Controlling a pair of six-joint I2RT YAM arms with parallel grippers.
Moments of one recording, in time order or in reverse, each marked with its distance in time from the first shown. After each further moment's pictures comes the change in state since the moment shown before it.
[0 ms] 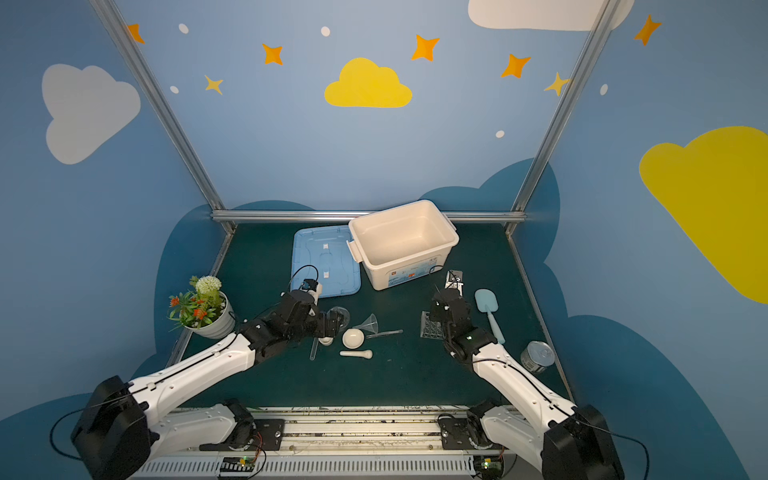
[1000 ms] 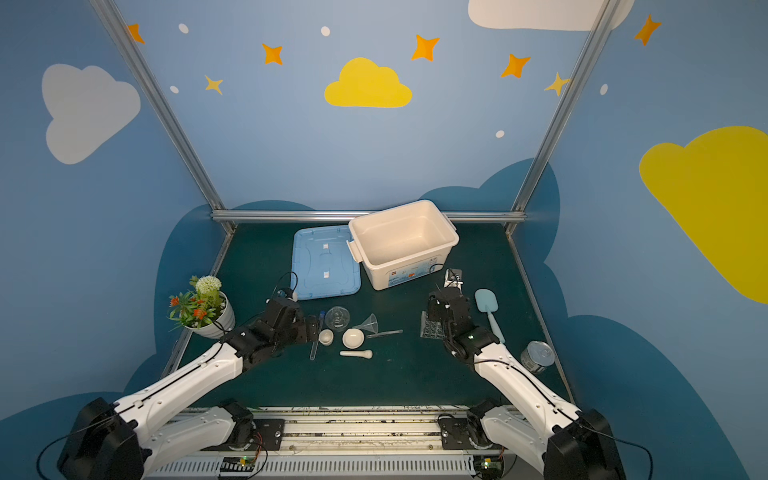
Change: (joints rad) left arm 0.109 -0.113 -0.111 -0.141 -0.098 -0.056; right arm 0.004 -0.033 0.024 -0.043 -0.046 0.001
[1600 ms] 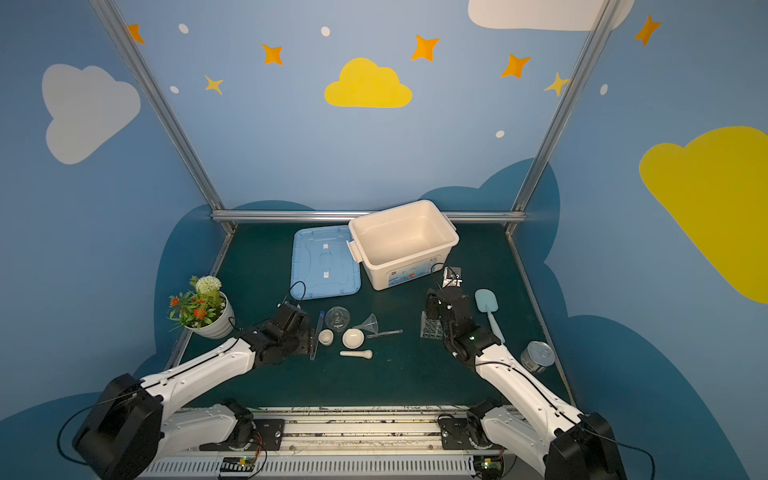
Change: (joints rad) left arm 0.006 0.156 -0.034 -0.009 0.026 0.000; right arm 0.000 -0.008 0.000 0.037 -0.037 -0.024
